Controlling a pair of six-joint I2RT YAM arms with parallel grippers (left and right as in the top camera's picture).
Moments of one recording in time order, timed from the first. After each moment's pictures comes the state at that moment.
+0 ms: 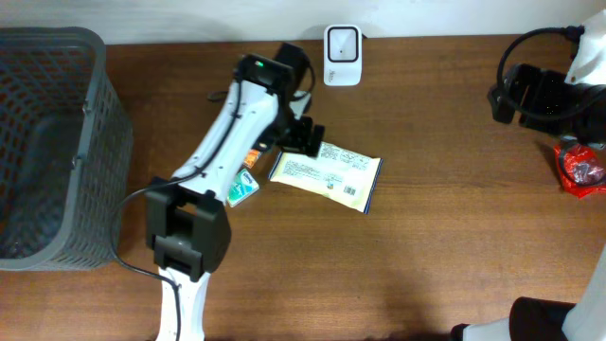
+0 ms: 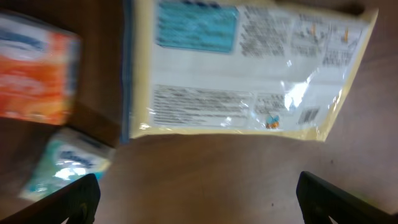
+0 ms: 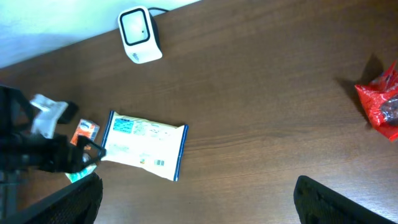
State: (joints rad) left arm -0.42 2.21 2.11 -1.39 0.16 -0.17; right arm -0.15 1.63 2.41 -1.69 -0.18 0.16
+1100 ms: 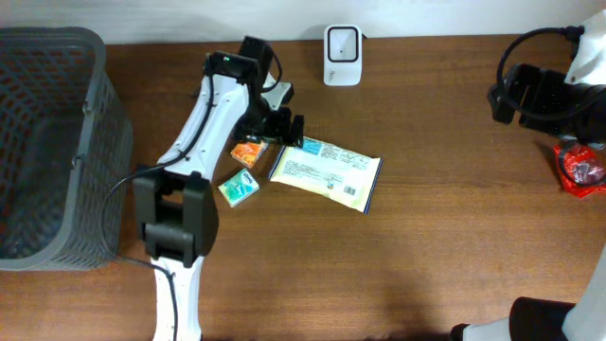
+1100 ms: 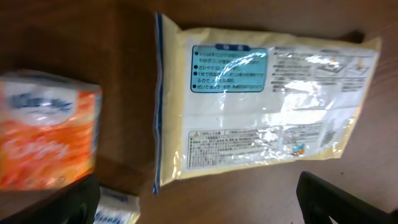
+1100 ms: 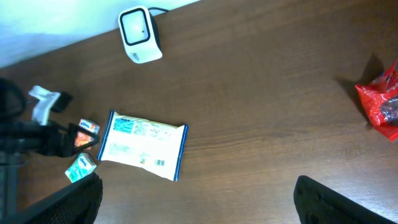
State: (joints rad) left arm -0.29 2.27 2.07 -1.27 0.31 0.00; right arm -0.15 1.63 2.41 -1.69 -0.18 0.16
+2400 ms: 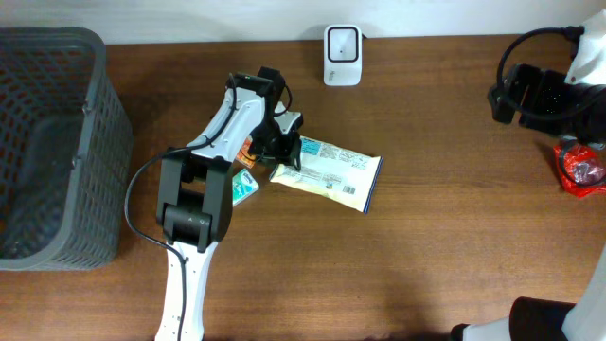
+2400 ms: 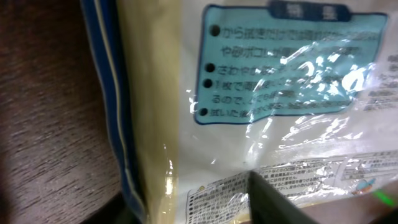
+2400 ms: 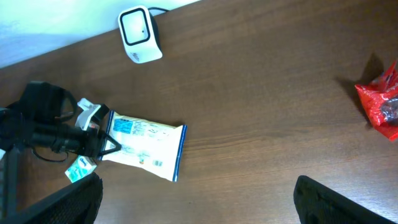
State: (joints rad) left arm -0.32 2.43 2.02 -1.24 0.36 0.03; right arm -0.15 1.63 2.41 -1.69 -0.18 0.16
